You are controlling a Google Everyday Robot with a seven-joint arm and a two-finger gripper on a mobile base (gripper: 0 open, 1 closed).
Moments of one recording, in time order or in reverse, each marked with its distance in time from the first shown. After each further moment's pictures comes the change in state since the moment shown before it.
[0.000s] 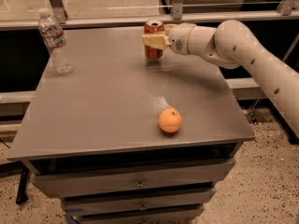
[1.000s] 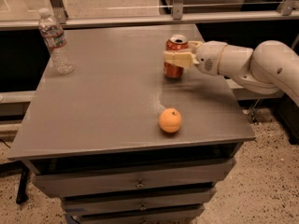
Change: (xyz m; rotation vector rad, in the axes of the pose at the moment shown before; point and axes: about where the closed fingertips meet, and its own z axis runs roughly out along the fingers) arm 0.023 0.031 -0.103 -0.007 -0.009 0.062
